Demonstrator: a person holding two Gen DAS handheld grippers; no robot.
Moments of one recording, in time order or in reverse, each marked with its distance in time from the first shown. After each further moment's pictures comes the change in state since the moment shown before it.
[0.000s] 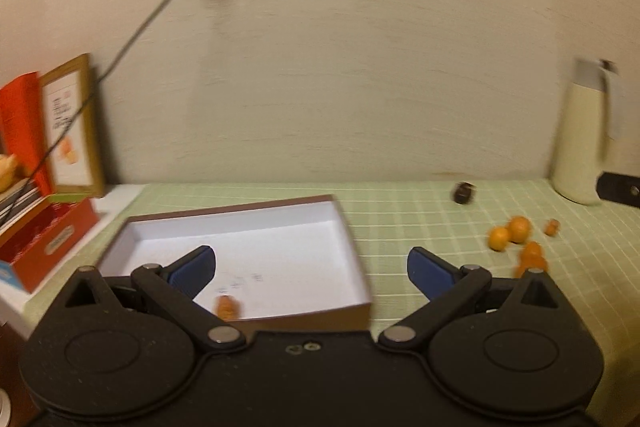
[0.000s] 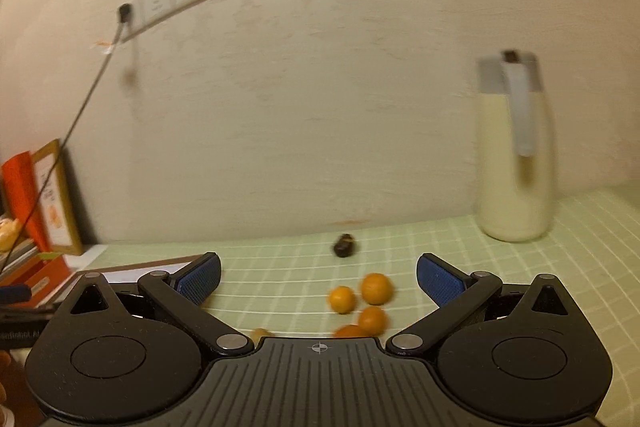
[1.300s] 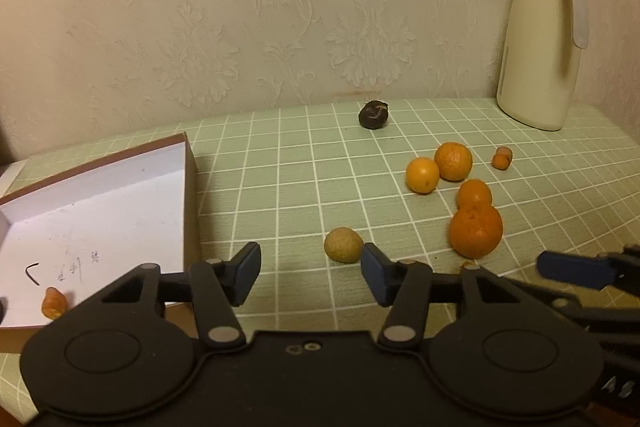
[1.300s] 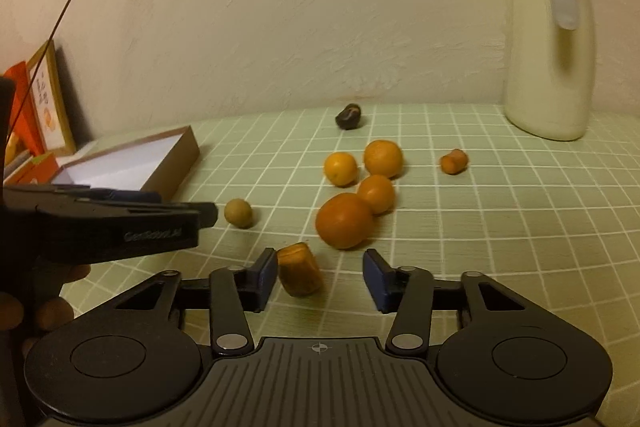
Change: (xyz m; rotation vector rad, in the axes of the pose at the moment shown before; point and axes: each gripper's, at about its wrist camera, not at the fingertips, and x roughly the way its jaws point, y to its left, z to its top) left arm 0.100 -0.087 -0.015 0.097 0.205 -0.180; right arm 0.058 -0.013 -0.062 -0.061 0.312 0.052
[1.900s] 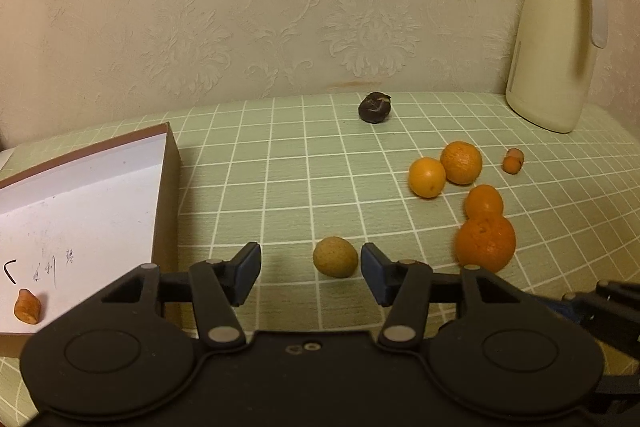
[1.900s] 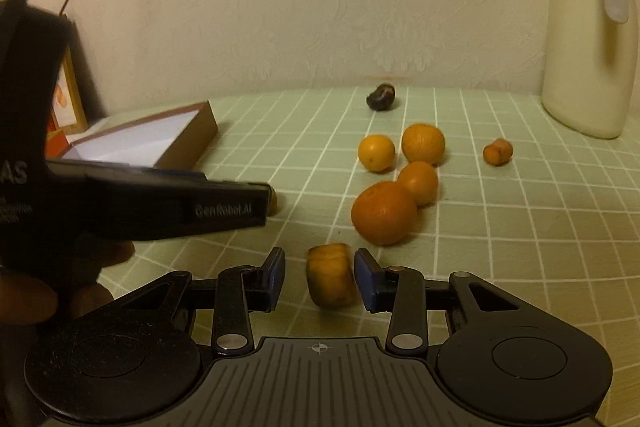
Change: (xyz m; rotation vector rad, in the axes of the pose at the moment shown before) left arm 0.026 -0.004 0.006 -0.028 0.031 -0.003; right arm 0.028 0.011 0.000 -0.029 0.064 0.046
